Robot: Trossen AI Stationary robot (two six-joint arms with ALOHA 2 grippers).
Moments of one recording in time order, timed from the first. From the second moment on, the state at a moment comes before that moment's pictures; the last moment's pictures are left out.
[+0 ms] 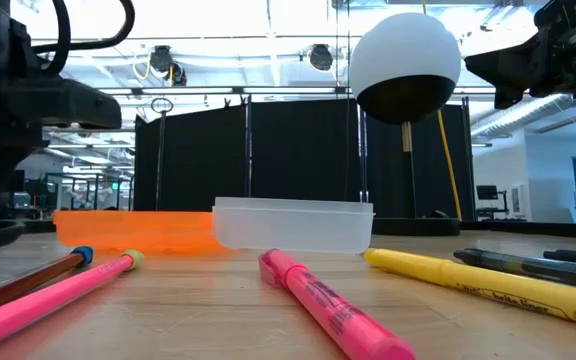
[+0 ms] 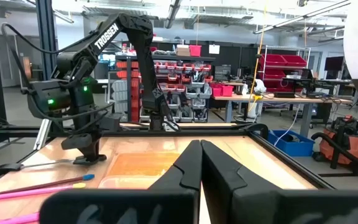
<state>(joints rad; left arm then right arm) -0.63 1.86 1.16 -0.95 -0.07 -2.18 0.12 0.05 0.01 0.18 0.23 -0.06</state>
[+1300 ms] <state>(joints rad) -0.05 1.78 1.59 -1.17 -0.11 -1.41 0.12 0.05 0.02 0.17 0.23 -0.06</state>
